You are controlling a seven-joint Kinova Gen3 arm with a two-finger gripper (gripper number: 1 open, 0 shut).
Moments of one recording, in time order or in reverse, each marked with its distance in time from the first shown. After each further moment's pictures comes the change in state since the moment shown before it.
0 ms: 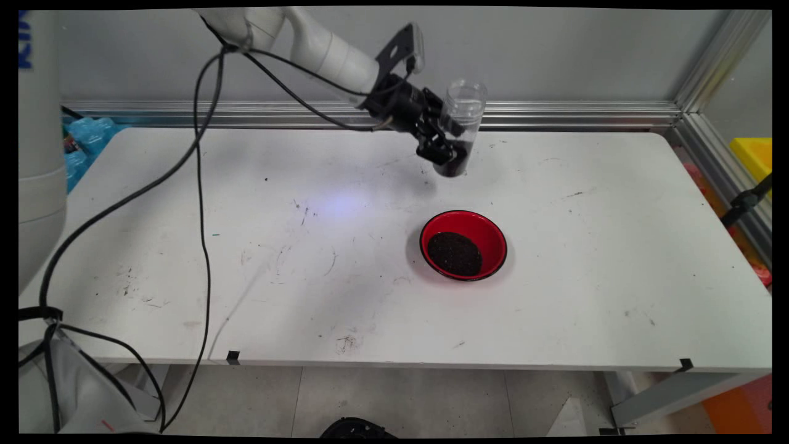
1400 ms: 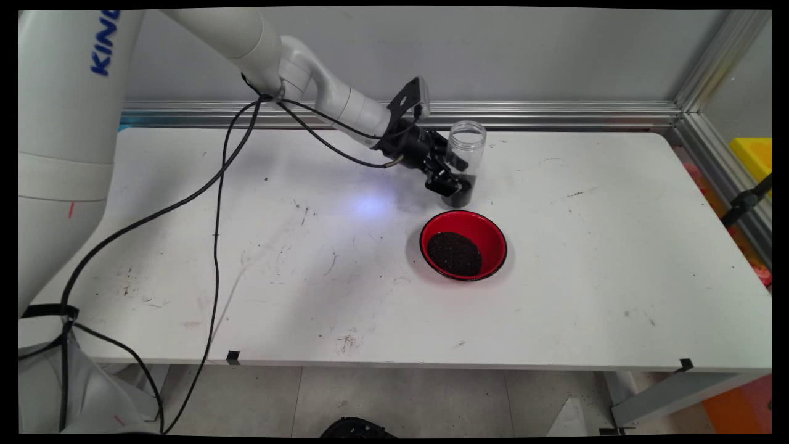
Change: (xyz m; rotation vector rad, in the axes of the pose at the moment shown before) arm -0.062 -0.010 0.068 -0.060 0.045 -0.072
